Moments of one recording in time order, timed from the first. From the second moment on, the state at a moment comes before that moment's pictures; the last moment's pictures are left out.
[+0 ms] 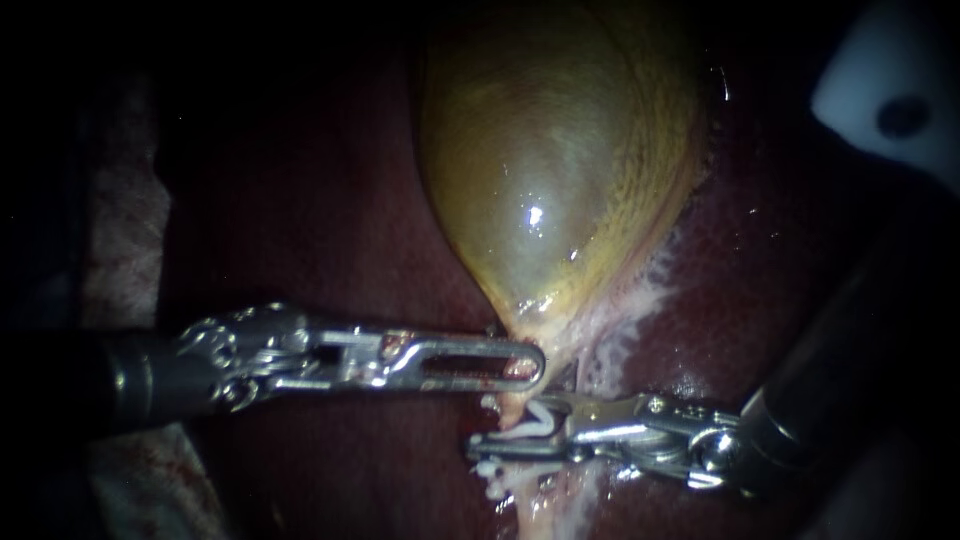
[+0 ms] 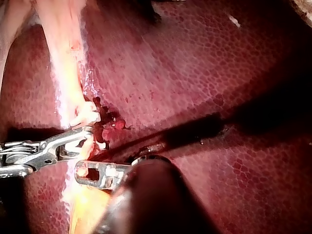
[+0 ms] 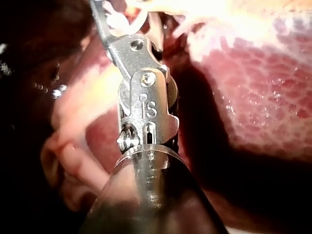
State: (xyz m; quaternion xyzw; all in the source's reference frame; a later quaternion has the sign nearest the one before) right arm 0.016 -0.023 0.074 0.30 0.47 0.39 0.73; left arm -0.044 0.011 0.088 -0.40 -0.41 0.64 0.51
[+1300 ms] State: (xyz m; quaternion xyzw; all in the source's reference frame) right arm 0.016 -0.023 0.075 0.31 0.47 0.38 0.73; left arm -0.044 0.012 0.088 -0.40 -0.41 0.64 0.51
